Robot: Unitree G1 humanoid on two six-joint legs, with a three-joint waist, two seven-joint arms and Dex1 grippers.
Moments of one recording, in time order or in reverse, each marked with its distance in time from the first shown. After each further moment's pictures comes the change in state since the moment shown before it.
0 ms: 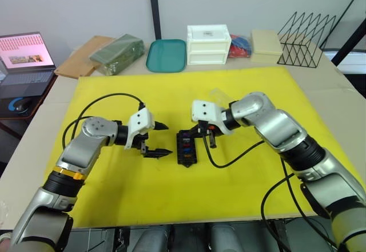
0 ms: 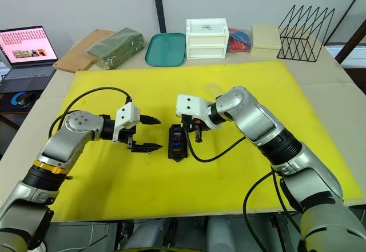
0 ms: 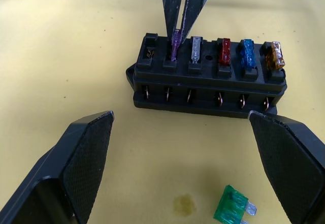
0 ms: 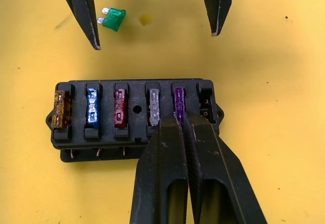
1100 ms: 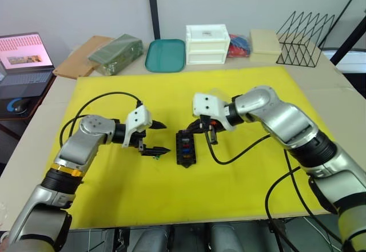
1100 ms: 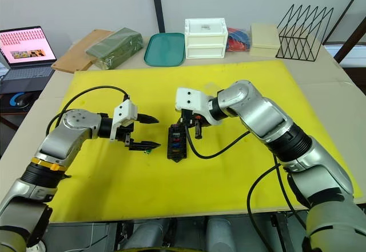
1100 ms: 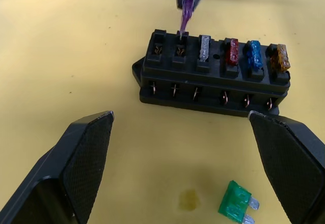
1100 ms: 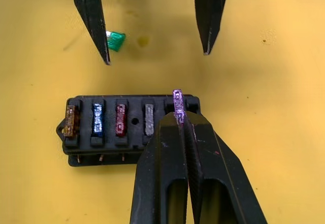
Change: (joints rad) left arm -0.016 0.009 0.002 0.034 -0.024 0.014 -0.024; right arm -0.037 -0.050 0.010 -0.059 0.115 0.017 -0.062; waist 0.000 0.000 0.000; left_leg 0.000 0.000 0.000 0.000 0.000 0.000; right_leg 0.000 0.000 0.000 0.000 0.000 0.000
